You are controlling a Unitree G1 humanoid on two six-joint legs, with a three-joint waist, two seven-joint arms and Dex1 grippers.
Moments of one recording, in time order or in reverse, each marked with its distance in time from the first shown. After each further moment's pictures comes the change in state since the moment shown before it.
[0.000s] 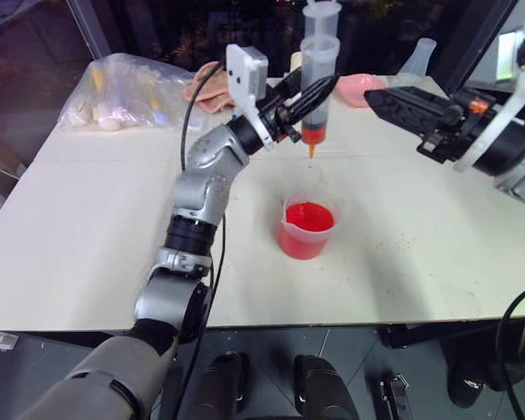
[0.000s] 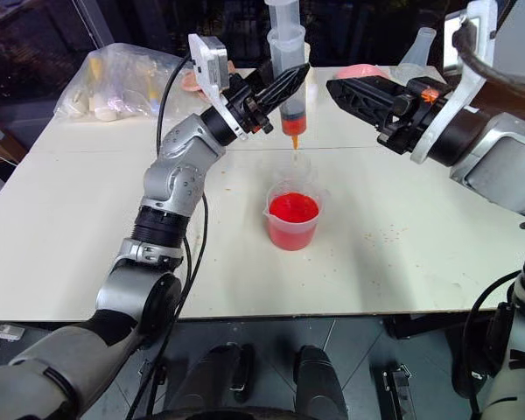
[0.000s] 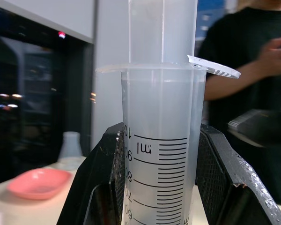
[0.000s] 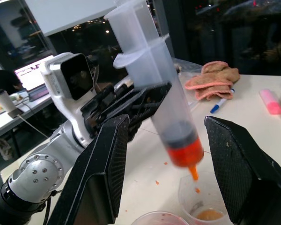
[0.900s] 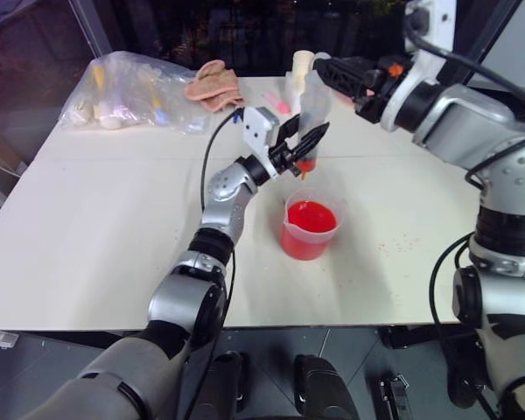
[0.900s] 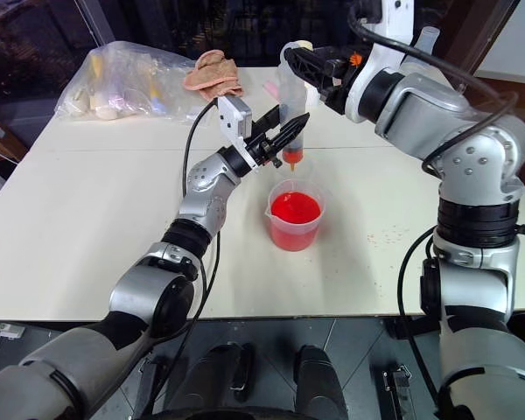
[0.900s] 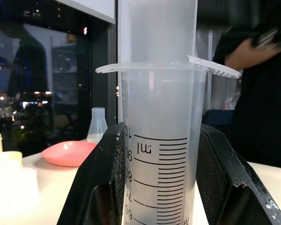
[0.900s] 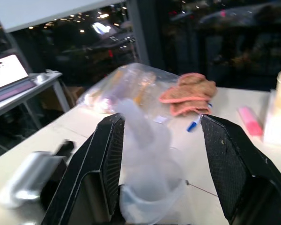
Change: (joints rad) left arm 0.000 -0.078 0.005 0.432 0.144 -0.428 -0.060; right arm -0.308 0.316 0.226 0.258 -0.520 -0.040 0.056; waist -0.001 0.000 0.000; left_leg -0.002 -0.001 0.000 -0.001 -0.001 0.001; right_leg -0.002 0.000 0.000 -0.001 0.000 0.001
